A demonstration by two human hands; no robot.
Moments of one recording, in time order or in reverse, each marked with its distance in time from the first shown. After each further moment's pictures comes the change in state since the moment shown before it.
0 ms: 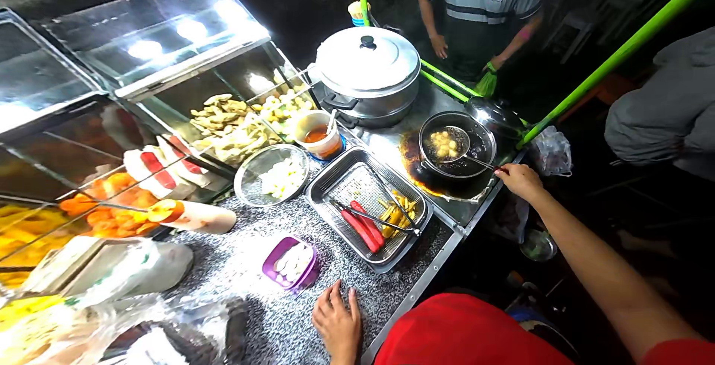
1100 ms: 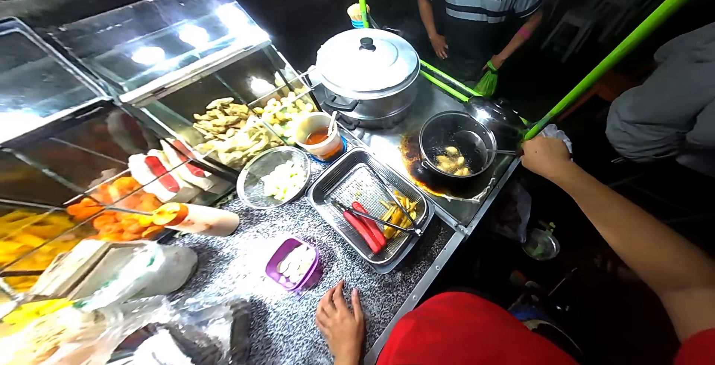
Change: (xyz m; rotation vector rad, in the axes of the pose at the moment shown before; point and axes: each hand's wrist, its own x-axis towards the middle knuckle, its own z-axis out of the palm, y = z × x) left_hand -0.001 -0.001 -0.001 0.019 0.004 0.004; right_hand -0.013 -0.025 -0.077 -0.458 0.042 0.027
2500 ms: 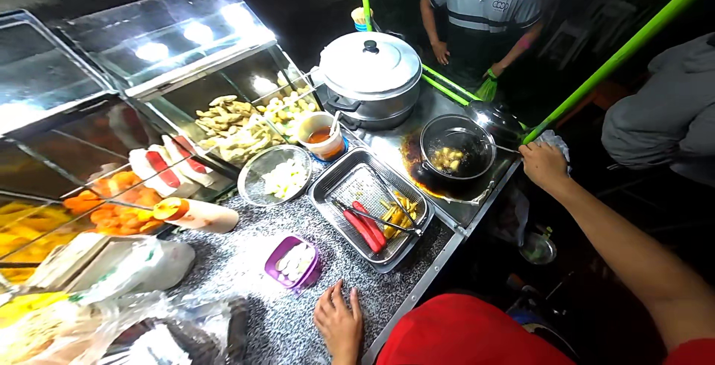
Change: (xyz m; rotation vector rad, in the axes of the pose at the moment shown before) left_hand -0.001 0.001 0.002 -0.018 0.003 -0.003; right_hand 0.015 0.023 0.053 0.017 0.323 -0.160
